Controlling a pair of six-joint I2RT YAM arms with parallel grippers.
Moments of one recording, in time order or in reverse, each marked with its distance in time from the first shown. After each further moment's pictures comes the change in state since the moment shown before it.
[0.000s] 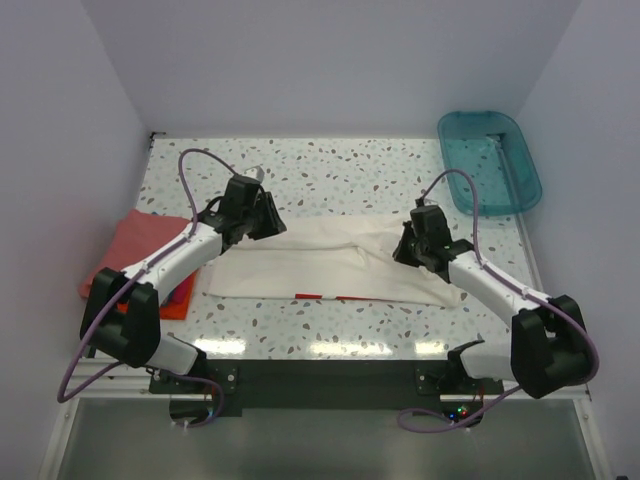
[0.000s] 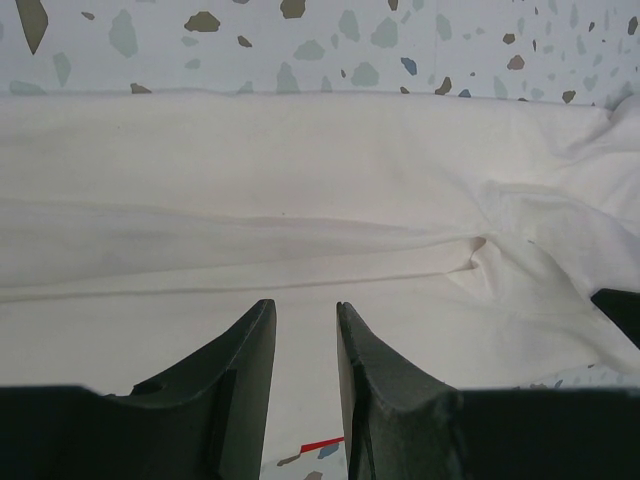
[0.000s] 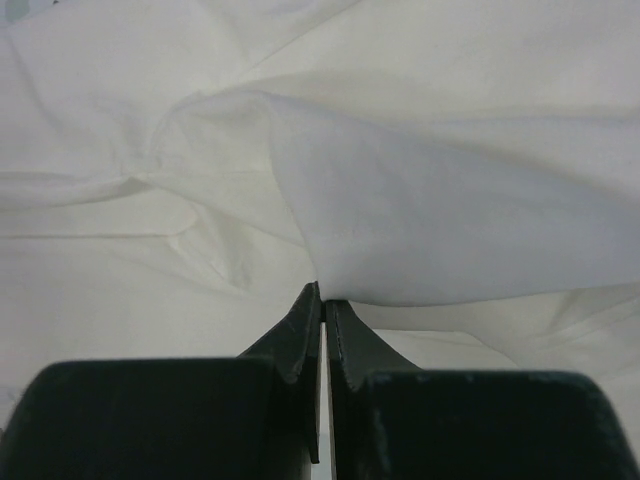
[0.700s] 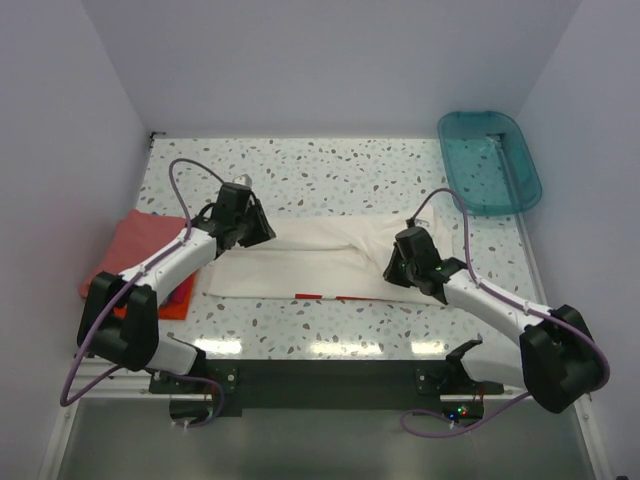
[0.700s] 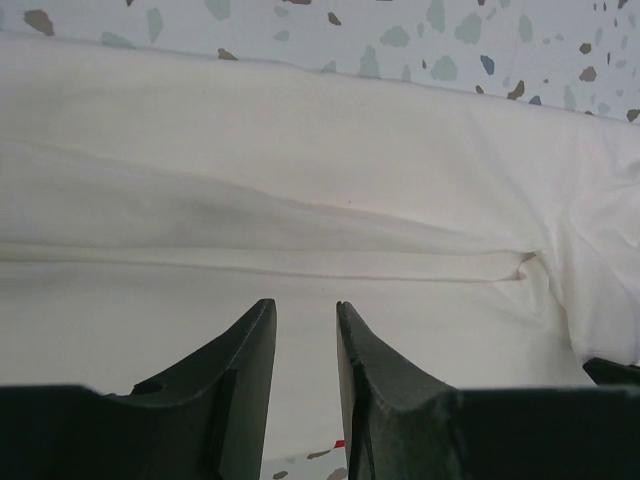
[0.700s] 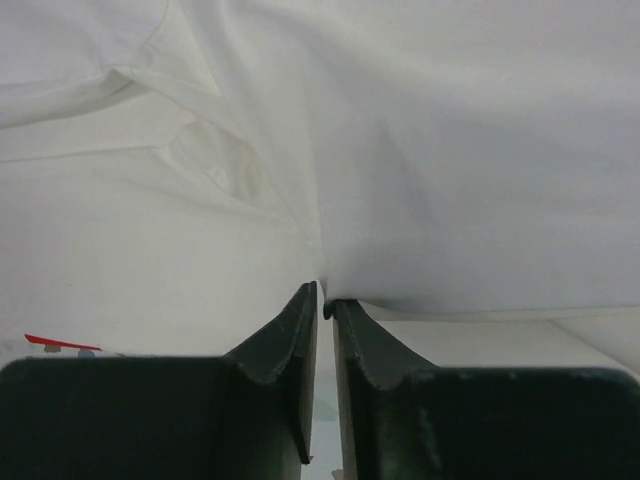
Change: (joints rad) left arm 0.035 -0.022 -0.066 -0.006 -0.019 -0.015; right arm 0.177 -0.099 -0.145 0.000 0.073 0.159
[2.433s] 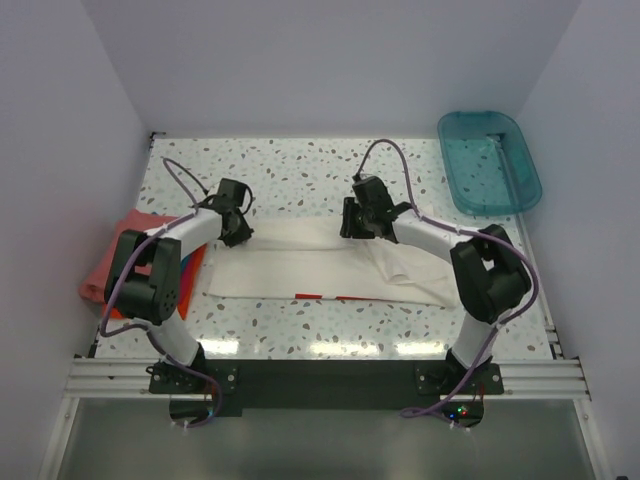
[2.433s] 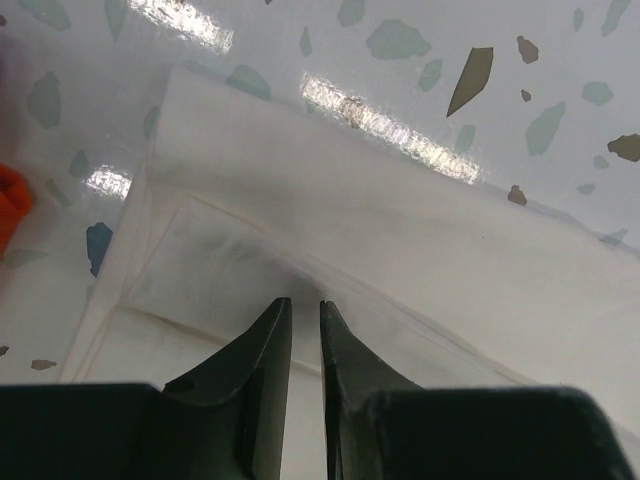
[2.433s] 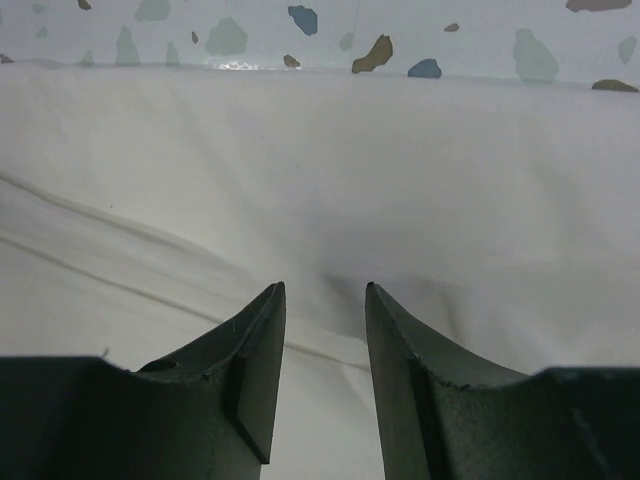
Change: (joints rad) left arm 0.138 0.292 0.102 -0.074 -0.257 -0.083; right arm 0.026 0.565 0.554 0.047 -0.105 -0.223
